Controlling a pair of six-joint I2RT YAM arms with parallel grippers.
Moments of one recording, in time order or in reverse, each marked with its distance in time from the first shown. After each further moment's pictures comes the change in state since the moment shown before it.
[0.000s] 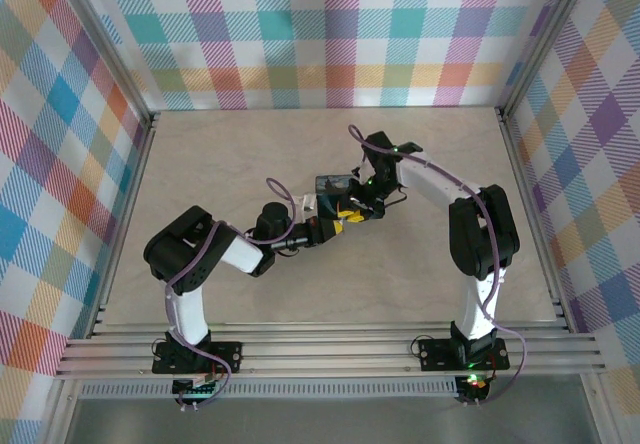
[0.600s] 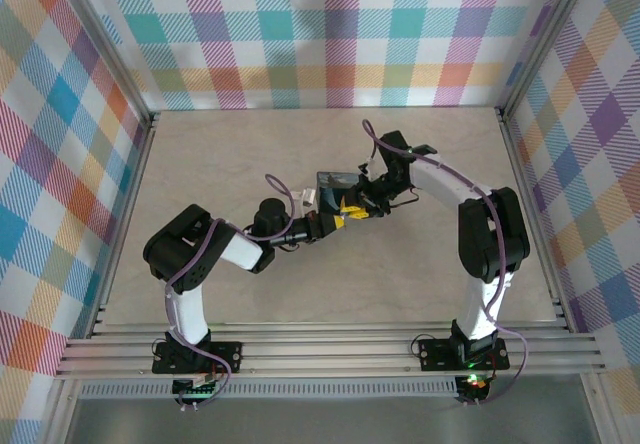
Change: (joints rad) left arm 0.022 0.002 0.025 0.052 0.075 -0.095; right arm -0.072 -0.048 -0.079 0.084 -0.173 -0.056
